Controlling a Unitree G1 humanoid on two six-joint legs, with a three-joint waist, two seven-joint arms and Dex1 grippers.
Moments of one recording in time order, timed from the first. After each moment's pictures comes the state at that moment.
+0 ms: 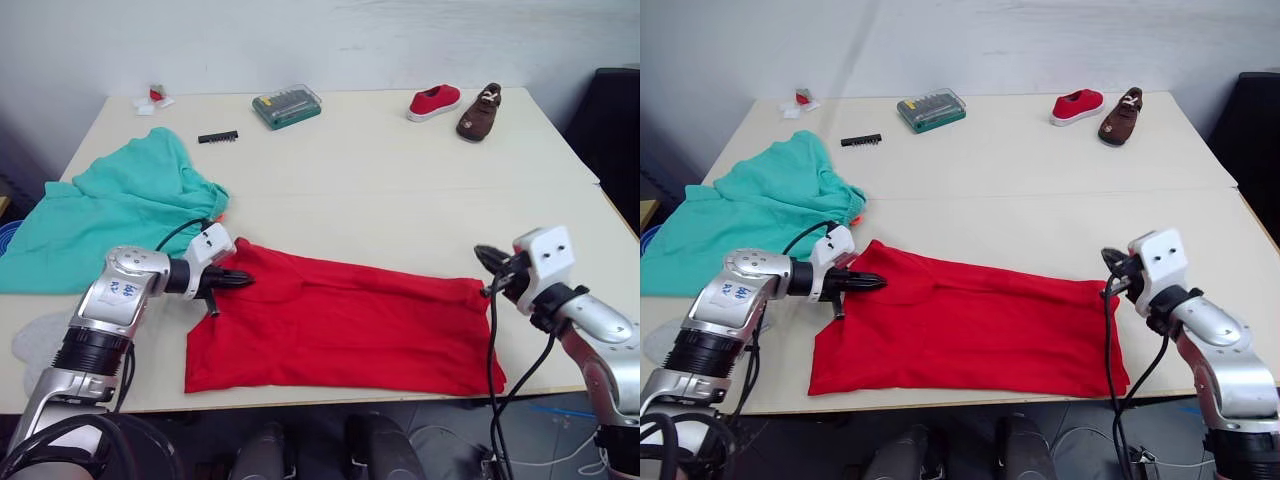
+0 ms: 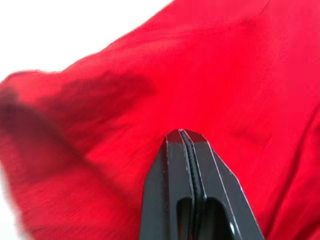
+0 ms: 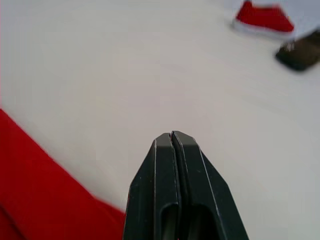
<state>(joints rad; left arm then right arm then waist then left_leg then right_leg) -0.55 0.70 -0.09 0.16 -0.21 0.59 -1.08 -0.09 -0.70 -0.25 -0.35 0.43 0.44 0.47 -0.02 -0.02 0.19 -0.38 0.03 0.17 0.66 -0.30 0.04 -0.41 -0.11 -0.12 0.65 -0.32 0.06</state>
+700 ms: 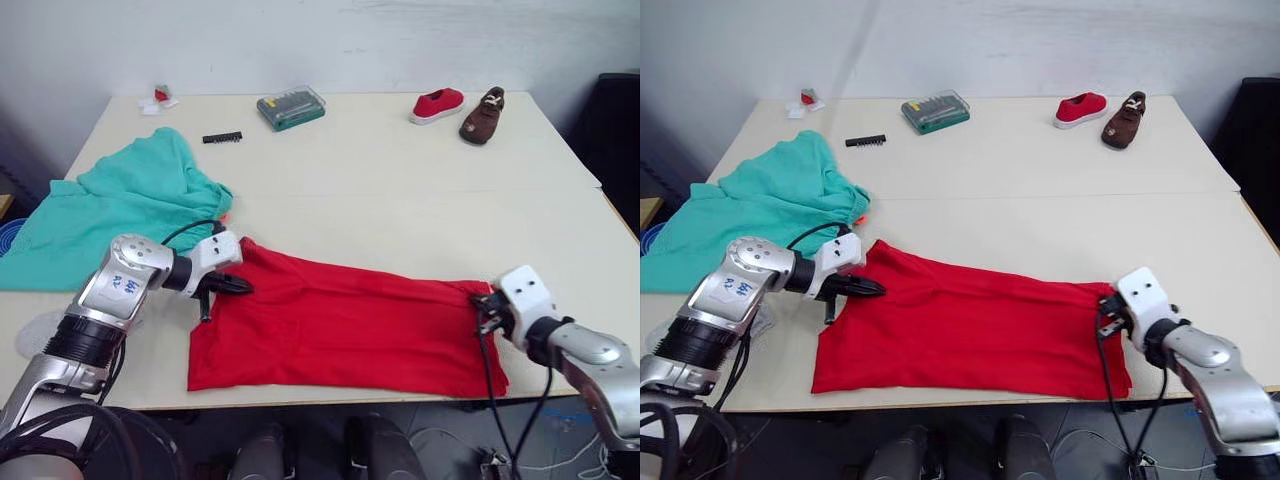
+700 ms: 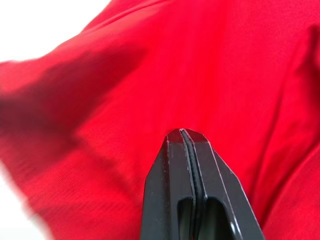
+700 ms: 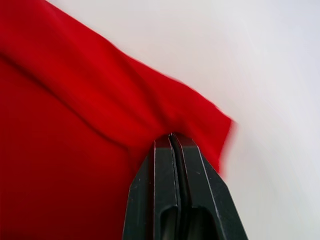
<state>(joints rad) -0.62 0.84 -0.24 0.29 -0.10 0.36 -1.16 0.07 -0.79 -0.21 -0.29 0.29 0.61 0.49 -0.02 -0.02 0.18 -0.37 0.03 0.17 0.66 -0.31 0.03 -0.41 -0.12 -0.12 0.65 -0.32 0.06</state>
